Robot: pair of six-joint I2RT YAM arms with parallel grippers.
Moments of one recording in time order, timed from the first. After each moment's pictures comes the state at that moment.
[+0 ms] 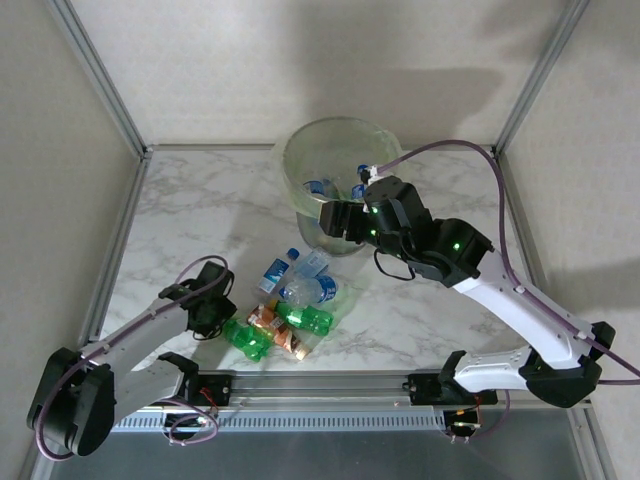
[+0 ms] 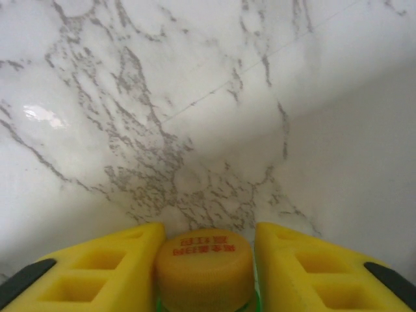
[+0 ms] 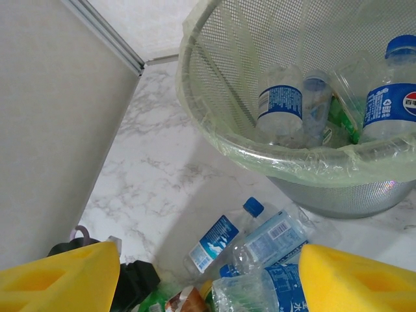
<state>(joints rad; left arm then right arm) -0.35 1.05 0.44 -0.72 -0.09 -1.28 0.97 1.25 1.53 -0.83 0.26 0.72</state>
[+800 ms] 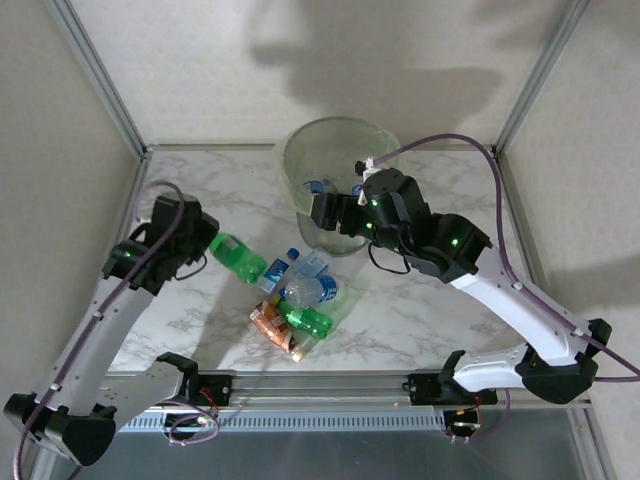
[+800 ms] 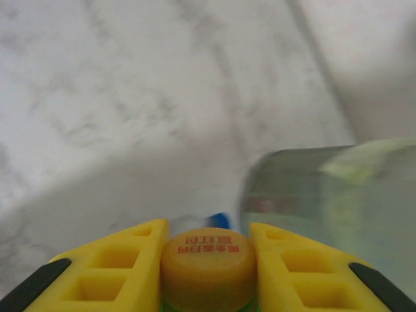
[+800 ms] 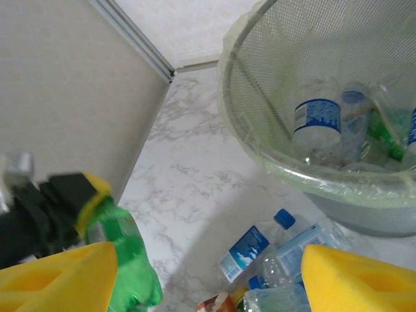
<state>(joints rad) -0.30 1.00 1.17 -0.89 -0.20 -1.19 0.97 1.28 1.57 -0.77 0.19 0.71</state>
